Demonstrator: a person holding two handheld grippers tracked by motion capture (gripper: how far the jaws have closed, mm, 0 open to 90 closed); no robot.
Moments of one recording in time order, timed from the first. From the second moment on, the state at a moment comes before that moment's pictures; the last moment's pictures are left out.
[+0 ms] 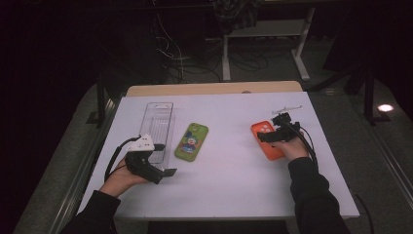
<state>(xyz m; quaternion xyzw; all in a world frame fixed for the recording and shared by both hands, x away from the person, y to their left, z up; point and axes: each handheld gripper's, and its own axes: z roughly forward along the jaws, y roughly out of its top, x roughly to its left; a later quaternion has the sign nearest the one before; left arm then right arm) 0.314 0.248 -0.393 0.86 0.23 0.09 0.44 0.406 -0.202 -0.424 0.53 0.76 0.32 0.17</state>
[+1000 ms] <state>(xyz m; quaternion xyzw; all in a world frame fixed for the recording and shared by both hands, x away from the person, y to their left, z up) 0.313 0.248 -0.393 0.86 0.23 0.09 0.44 0.403 -0.191 -0.450 0.55 0.78 0.26 0.16</state>
